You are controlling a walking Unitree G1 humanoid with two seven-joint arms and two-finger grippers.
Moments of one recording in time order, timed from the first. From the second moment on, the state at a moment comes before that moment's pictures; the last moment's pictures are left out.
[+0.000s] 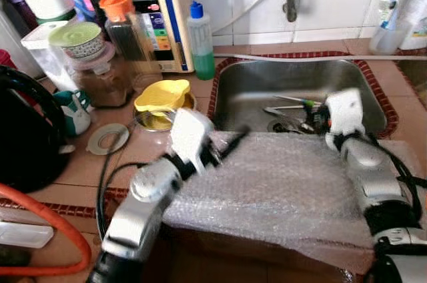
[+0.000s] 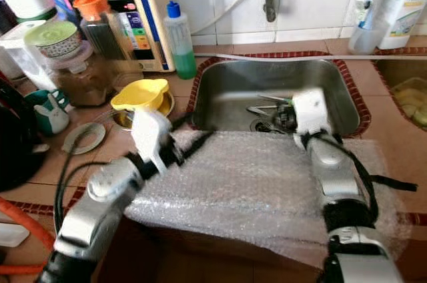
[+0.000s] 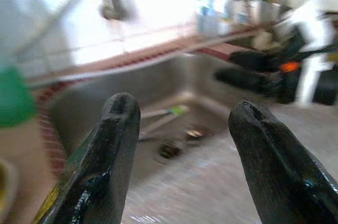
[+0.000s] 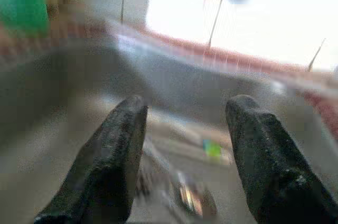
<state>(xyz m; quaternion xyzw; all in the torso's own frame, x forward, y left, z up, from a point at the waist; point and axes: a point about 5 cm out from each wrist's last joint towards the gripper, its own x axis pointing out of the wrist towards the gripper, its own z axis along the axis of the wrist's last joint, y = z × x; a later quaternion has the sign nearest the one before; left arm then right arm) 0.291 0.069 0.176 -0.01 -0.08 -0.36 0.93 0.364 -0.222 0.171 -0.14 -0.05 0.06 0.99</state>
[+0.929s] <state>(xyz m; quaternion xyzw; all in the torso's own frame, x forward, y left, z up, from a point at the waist) 0.365 0.085 0.183 0.16 -0.09 -0.19 0.96 0.298 -0.099 0.222 -0.08 -0.16 0.32 0.93</state>
